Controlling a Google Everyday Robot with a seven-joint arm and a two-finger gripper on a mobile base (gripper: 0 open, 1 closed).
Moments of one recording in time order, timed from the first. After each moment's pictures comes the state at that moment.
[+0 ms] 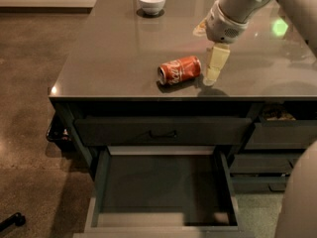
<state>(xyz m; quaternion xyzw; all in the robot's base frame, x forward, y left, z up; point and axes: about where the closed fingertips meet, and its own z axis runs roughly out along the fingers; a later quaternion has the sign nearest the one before) 0.644 -0.140 0.900 -0.71 0.67 0.03 0.20</state>
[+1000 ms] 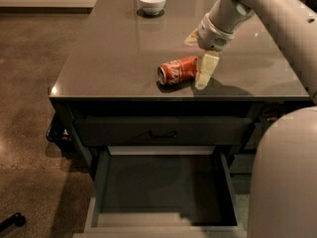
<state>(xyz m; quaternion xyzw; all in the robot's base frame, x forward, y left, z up) 0.675 -0.125 0.858 -0.72 0.66 0.07 0.20</state>
